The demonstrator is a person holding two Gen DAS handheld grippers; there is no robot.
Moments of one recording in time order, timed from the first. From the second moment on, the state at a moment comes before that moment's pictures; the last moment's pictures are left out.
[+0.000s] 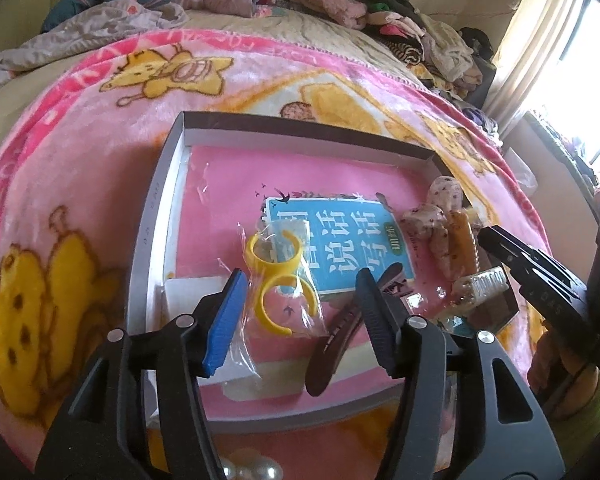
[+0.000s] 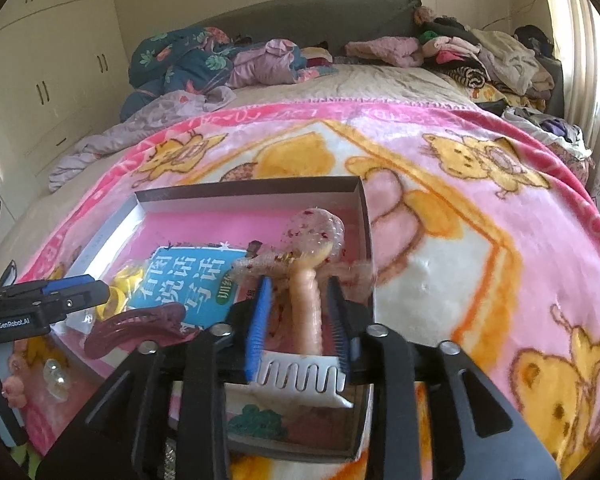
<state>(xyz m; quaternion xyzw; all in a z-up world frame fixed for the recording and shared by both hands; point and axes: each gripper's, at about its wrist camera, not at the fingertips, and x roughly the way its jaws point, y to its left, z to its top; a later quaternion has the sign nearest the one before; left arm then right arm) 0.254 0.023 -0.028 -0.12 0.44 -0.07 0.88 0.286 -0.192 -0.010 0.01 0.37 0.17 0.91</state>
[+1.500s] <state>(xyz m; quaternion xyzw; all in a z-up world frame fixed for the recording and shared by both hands) 0.155 0.031 0.025 -0.12 0.39 -0.06 0.91 0.174 -0.190 0.035 0.00 0.33 0.22 0.92</state>
